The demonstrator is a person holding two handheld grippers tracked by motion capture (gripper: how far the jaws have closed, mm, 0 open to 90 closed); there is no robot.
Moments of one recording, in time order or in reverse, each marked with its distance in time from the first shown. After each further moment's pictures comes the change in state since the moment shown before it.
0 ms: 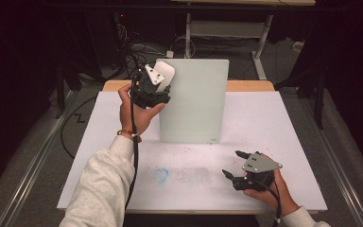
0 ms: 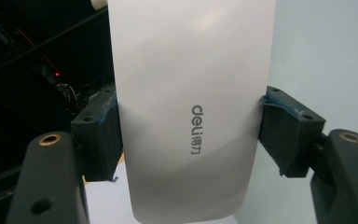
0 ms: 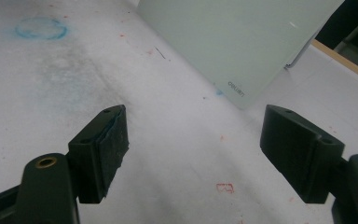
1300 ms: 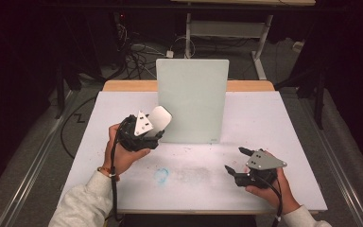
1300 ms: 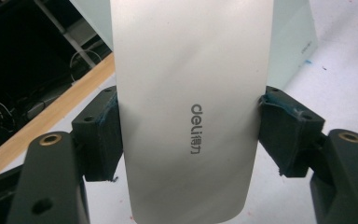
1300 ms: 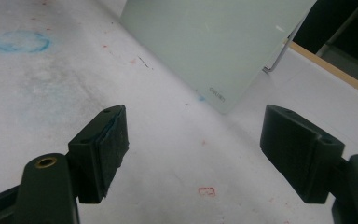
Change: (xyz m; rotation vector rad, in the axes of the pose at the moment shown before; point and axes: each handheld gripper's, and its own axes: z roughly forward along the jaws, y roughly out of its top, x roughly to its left) left arm -0.022 -0.098 -0.040 -0.004 -0.252 0.150; right arm -0.008 0.001 -0.003 -0.029 -0.042 0.031
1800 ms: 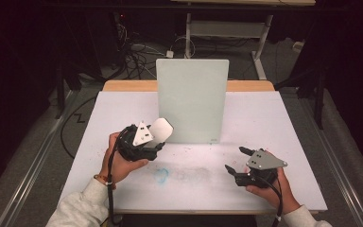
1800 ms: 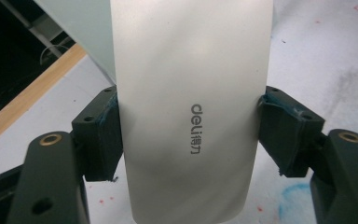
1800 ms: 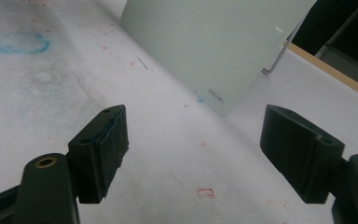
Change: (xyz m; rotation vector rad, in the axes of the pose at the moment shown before) left arm -0.014 -0.014 -0.004 0.041 -0.101 0.043; right arm 0.000 0.001 -0.001 -0.003 -0.001 0.000
